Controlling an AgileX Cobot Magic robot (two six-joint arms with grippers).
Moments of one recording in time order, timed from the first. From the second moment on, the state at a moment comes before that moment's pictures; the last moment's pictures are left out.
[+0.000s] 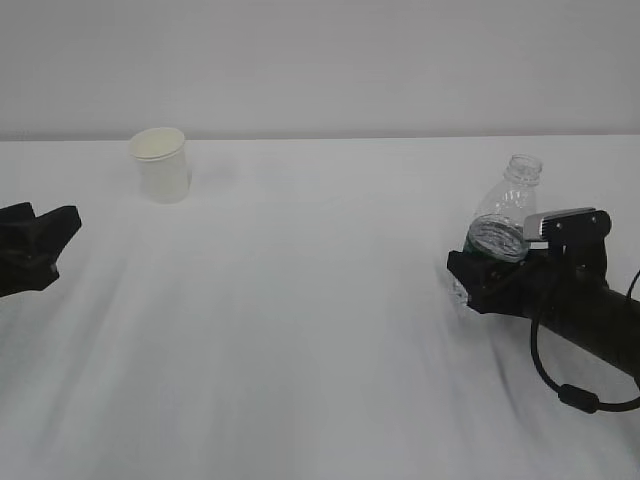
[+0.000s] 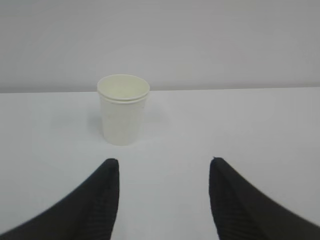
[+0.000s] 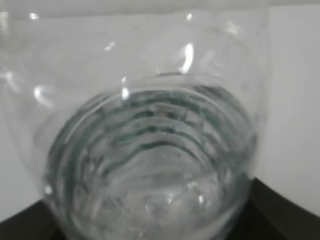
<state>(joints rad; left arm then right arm) -0.08 1.64 -0.29 0.26 -1.14 -0.25 0.04 2.16 -0.61 -0.46 -1.15 0.19</state>
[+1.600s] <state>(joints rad) -0.08 1.64 -0.29 0.26 -1.14 -0.25 0.04 2.01 -0.51 -0.34 -1.12 0.01</state>
